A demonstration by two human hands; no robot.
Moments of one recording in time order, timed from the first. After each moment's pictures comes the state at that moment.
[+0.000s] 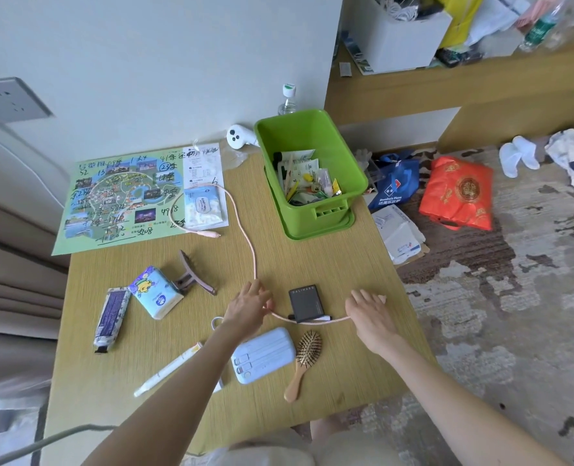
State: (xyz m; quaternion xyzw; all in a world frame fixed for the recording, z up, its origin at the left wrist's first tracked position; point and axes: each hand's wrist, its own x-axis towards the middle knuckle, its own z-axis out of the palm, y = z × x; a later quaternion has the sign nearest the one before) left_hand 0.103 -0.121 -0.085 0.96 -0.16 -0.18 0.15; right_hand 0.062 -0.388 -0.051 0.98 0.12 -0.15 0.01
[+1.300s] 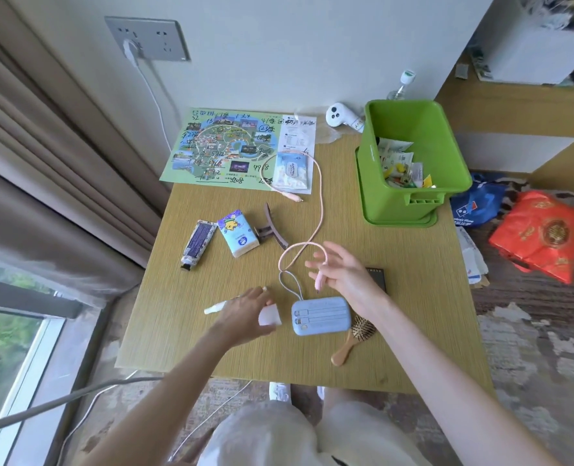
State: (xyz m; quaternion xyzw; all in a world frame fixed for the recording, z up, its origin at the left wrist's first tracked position) left_hand -0.024 -0.006 -0.065 0.97 -0.07 -0.18 0.16; right_hand 0.071 -0.224 0.019 0.60 -0.10 -0.33 -0.73
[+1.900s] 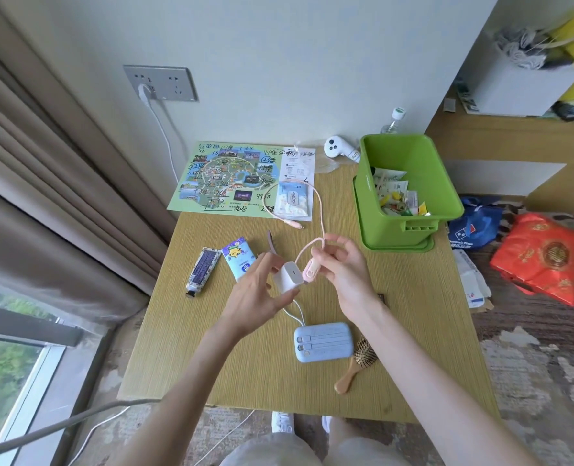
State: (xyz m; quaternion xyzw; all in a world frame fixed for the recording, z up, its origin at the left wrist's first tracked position) left_hand 0.025 -0.021 0.032 0.92 -0.02 0.05 0.40; right_hand 0.090 -0.191 0.066 0.57 -0.09 -0.17 -0.80
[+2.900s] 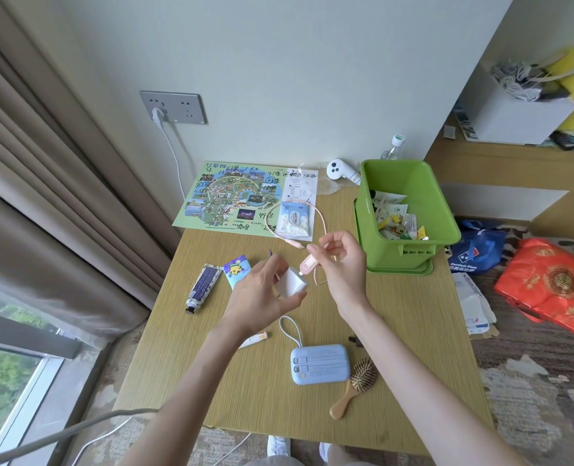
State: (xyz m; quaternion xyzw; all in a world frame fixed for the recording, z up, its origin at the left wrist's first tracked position) left_hand 0.044 -0.033 0.071 0.94 0.02 0.08 0.33; right_hand 0.109 -0.179 0.100 0.73 0.01 0.03 -0.68
